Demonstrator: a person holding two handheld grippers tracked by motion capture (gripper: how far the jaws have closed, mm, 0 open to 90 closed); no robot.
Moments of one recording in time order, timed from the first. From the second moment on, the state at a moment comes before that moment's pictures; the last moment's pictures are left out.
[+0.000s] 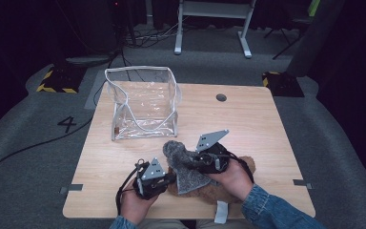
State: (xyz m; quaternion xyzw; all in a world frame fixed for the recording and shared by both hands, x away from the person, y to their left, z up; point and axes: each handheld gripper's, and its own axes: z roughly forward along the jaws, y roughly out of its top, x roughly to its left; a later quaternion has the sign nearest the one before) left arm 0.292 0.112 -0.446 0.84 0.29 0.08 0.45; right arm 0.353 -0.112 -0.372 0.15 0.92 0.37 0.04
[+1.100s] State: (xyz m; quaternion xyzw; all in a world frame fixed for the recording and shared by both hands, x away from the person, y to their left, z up) left arm 0.287 0.119 -0.444 0.82 0.28 0.09 0.48; right arm 0.351 -0.293 -0.375 0.32 0.87 0.36 0.11
